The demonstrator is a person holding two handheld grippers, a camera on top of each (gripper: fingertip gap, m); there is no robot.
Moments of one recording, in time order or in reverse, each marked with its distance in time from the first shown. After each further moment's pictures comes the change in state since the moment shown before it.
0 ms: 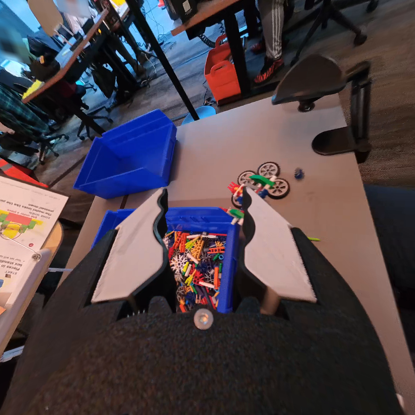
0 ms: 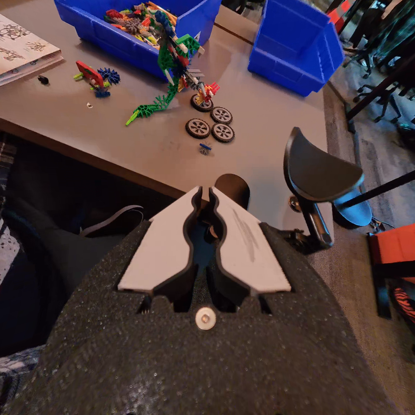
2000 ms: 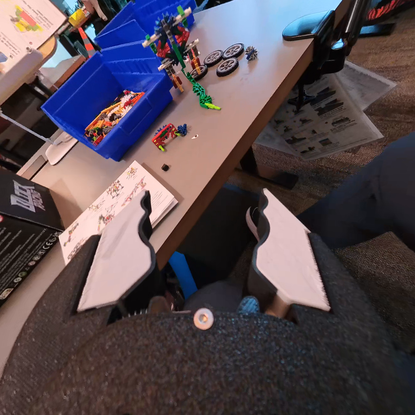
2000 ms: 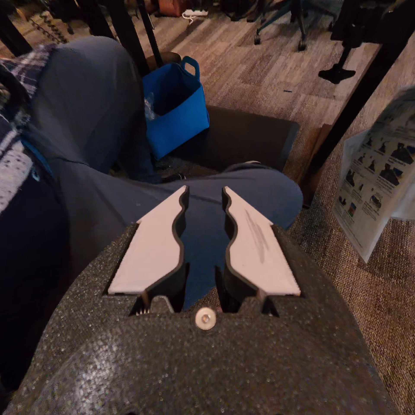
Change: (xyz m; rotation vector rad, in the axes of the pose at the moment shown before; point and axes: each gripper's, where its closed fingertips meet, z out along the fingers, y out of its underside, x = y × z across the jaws) left arm 0.259 0.124 -0.127 -0.209 -0.437 -0.258; right arm -0.137 0.244 -0.164 0.044 -0.385 0.230
